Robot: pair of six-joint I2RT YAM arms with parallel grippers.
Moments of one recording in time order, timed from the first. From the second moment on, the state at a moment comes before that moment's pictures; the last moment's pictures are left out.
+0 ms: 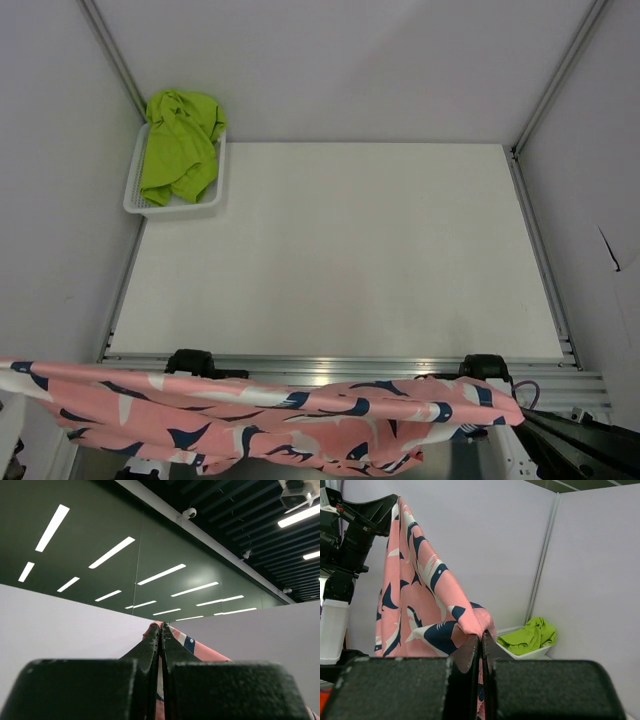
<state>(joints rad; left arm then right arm) -0.07 0.43 1.78 -0.15 0.22 -0.66 0.00 0.35 1.74 -0.49 -0.90 0.60</state>
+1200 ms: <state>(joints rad) -0.07 0.77 0.63 0.28 0.16 -0.72 -0.10 0.40 0.64 -0.58 -0.52 0.72</state>
